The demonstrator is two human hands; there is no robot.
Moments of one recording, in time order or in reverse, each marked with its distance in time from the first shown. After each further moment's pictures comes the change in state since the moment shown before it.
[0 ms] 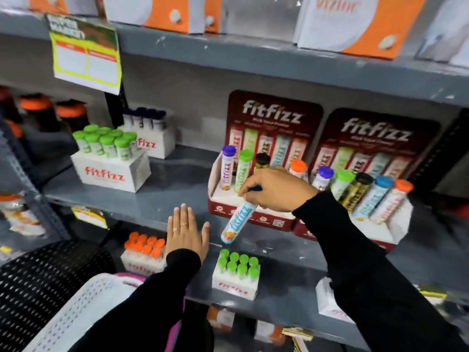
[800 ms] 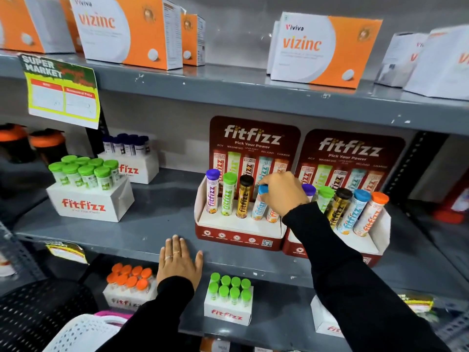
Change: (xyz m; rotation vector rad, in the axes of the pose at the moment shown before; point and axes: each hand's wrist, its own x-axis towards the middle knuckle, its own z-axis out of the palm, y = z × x) left_hand 0.011 0.009 0.010 0.123 -0.114 -0.027; right_hand 0.034 0.064 0.007 -0.177 0.387 0.338
